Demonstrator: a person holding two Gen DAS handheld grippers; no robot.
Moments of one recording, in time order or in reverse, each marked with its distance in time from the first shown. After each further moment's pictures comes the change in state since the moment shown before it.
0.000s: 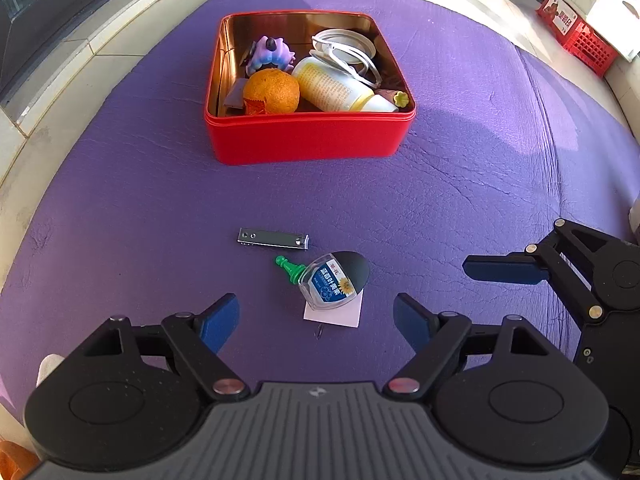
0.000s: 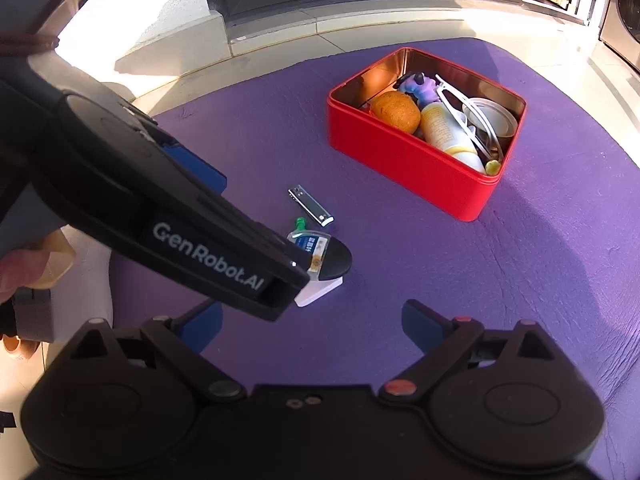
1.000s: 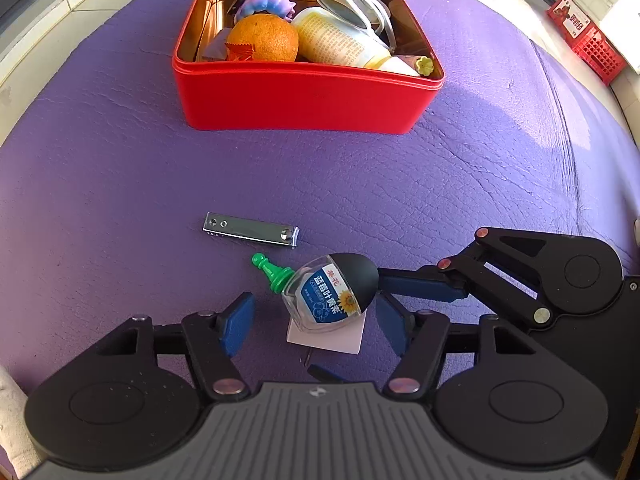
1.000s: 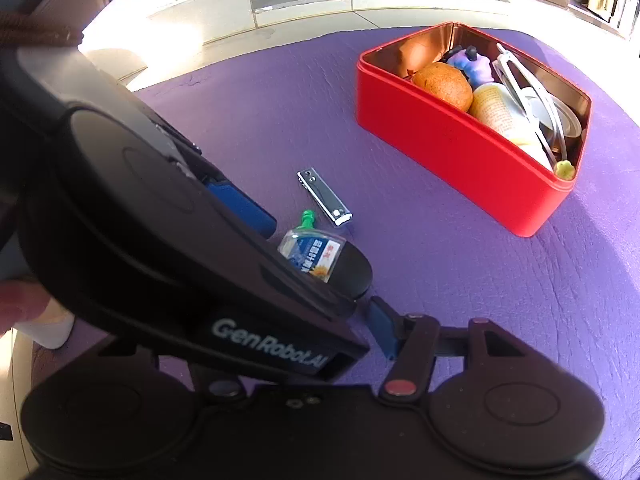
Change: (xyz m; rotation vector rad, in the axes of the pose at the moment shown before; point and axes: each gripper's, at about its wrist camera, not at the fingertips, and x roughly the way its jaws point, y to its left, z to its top) left arm 0.063 0.007 0.005 -0.064 0.051 -0.067; right arm 0.059 0.000 -0.001 -0.101 0.022 0.066
